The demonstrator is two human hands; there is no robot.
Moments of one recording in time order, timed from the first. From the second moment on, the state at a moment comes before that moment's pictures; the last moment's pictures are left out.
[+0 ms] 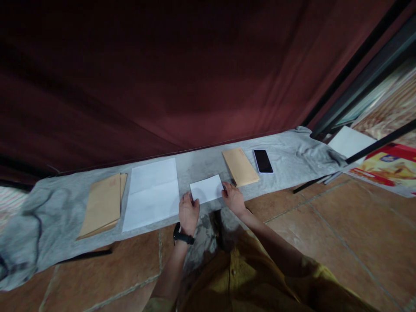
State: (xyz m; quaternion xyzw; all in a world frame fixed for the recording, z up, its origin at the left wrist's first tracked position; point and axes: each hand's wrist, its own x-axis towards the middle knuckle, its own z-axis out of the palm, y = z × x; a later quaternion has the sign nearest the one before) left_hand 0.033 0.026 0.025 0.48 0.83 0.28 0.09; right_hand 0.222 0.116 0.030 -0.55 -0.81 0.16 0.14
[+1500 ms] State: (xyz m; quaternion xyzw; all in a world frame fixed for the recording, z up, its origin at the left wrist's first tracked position) left_hand 0.100 0.002 0.004 0.71 0.69 0.13 -0.01; right_hand 0.221 0.091 0.021 -0.48 -0.84 0.13 0.20
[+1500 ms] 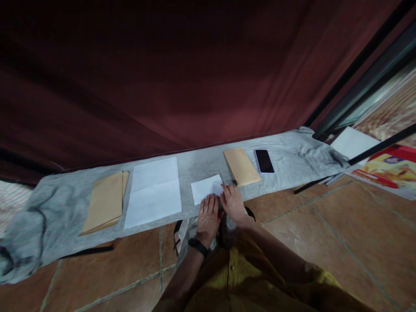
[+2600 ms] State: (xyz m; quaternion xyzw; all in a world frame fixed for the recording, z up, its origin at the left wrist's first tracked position) left_hand 0.095 -0.007 -0.009 0.69 0.72 0.10 -0.03; right_hand 0.233 0.062 0.002 -0.35 -0.92 0.10 0.17
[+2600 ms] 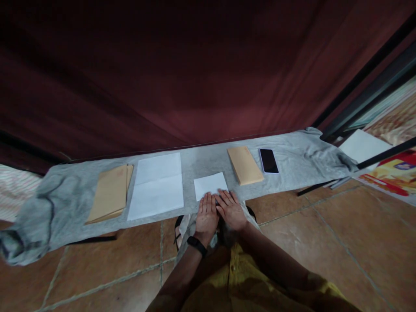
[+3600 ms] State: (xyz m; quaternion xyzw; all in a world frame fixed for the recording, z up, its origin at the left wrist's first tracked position) left_hand 0.098 -0.011 -0.002 0.70 0.71 0.10 -0.05; right_hand 0.245 0.060 -0.014 -0.38 -0.90 0.05 0.22
